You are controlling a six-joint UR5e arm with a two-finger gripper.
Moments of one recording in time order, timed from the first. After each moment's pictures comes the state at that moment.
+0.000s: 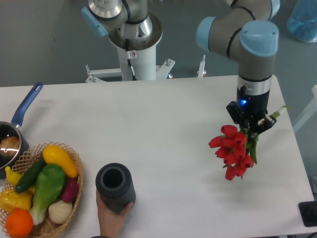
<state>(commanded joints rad) 2.73 -1.89 -1.60 -0.91 1.50 1.46</state>
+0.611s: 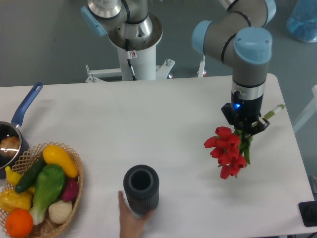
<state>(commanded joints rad) 2.72 -1.90 -1.68 -0.90 1.52 1.45</state>
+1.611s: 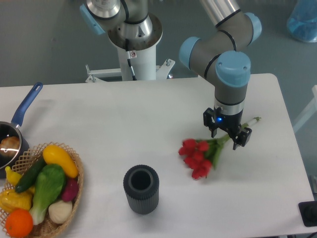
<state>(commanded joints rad) 2.68 -1.93 -1.69 -0.86 1.55 1.37</state>
